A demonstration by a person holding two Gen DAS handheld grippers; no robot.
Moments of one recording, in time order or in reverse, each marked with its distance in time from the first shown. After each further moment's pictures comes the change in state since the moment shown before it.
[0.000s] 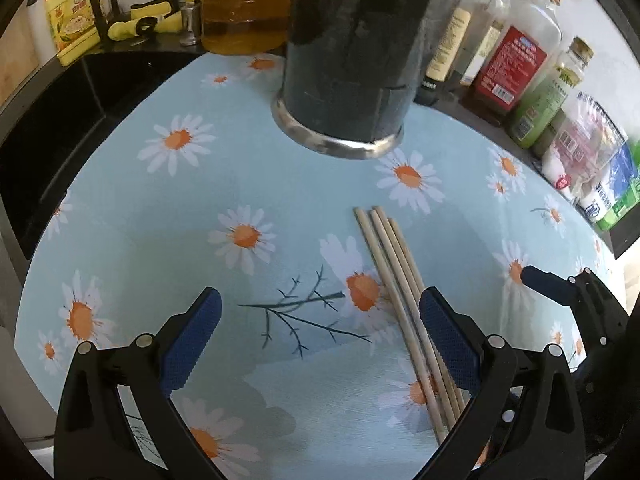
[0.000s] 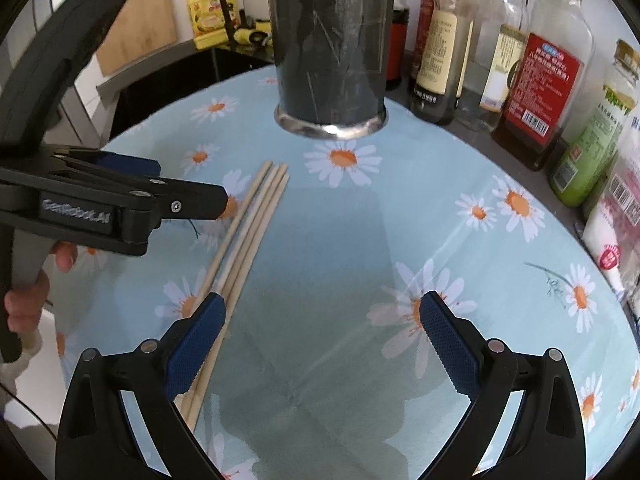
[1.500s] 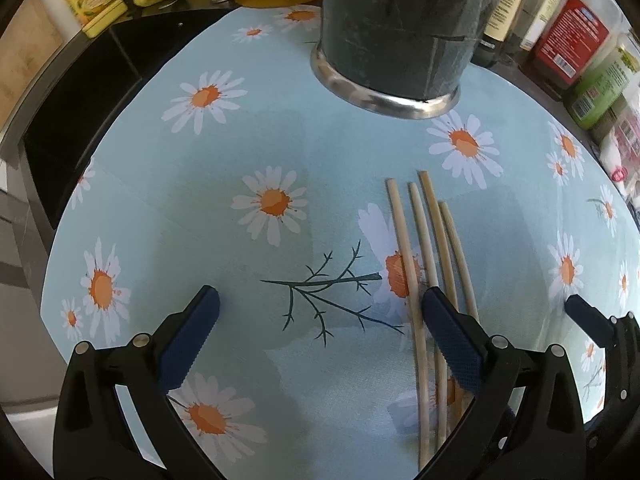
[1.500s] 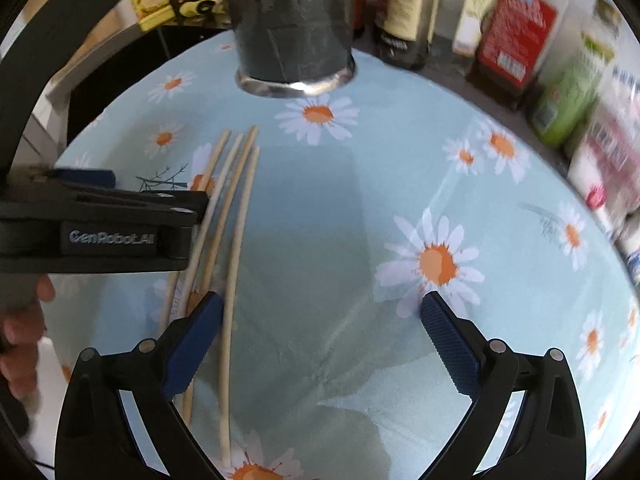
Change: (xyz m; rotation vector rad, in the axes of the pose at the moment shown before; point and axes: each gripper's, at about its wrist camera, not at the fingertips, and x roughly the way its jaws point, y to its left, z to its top) left arm 0.025 0.004 0.009 -0.070 0.158 0.176; right arm 0.011 0.006 0.008 0.169 0.168 -0.087
